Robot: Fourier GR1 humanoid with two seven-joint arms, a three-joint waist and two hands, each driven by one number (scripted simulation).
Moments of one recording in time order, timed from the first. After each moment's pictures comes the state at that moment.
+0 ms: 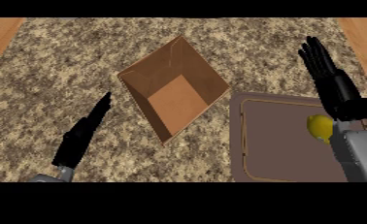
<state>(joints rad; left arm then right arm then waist) -0.03 0.42 -0.33 -1.39 0.14 0.11 -0.06 -0.28 -0.39 -0.01 -1.33 -0.22 0.10 -0.23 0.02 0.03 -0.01</state>
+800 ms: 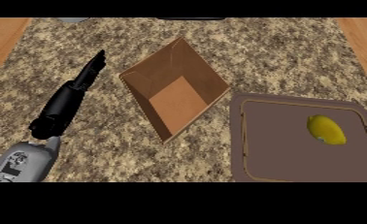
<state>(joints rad) -0.23 0.49 -0.26 -1.51 0.12 0.05 -0.13 -0.38 -0.91 -0.17 -1.25 -0.17 0.61 -0.60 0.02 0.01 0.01</state>
